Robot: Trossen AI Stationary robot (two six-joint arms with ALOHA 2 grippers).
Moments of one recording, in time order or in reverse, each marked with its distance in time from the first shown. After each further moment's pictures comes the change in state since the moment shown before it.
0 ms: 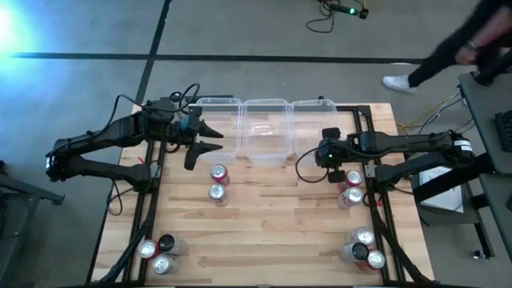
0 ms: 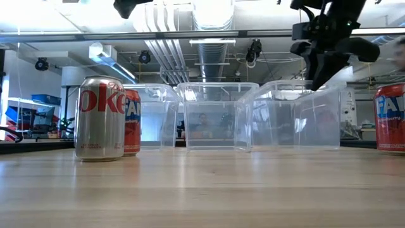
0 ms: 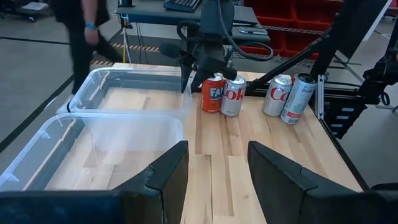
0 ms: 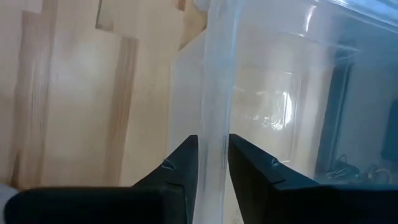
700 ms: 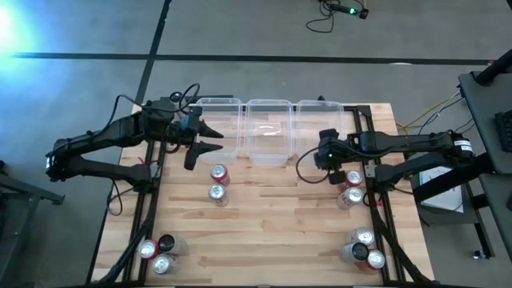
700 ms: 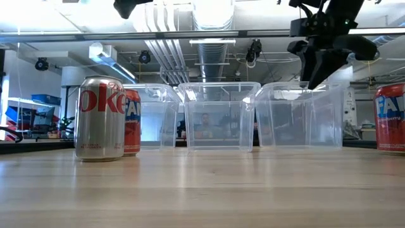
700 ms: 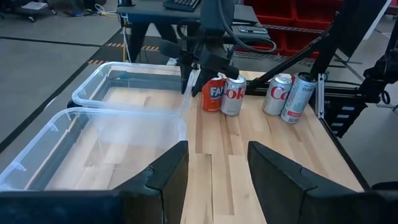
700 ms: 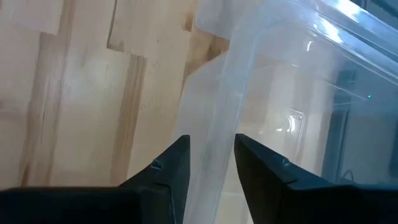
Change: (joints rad) left arm 0.000 0.000 0.000 -0.003 0.000 0.004; right arm 0.000 0.001 0.001 0.037 -0.047 -0.044
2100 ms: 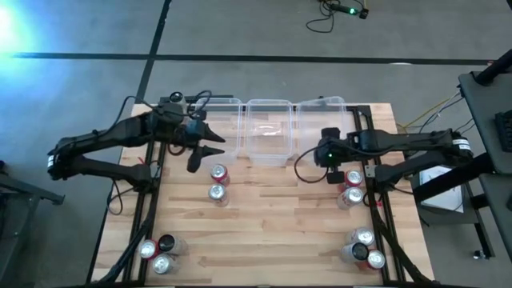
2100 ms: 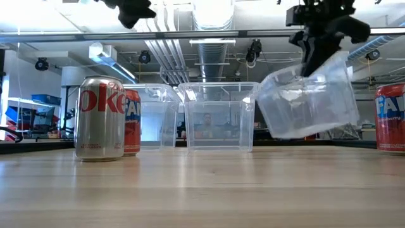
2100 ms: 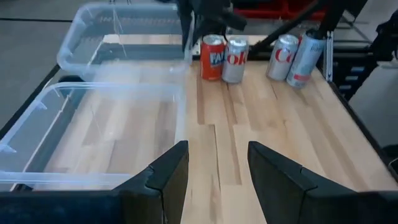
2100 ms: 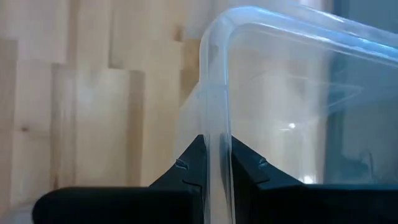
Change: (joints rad) left arm 0.000 0.049 -0.018 -0.056 0.005 0.080; right arm 0.020 0.027 0.107 -0.093 0.014 0.146
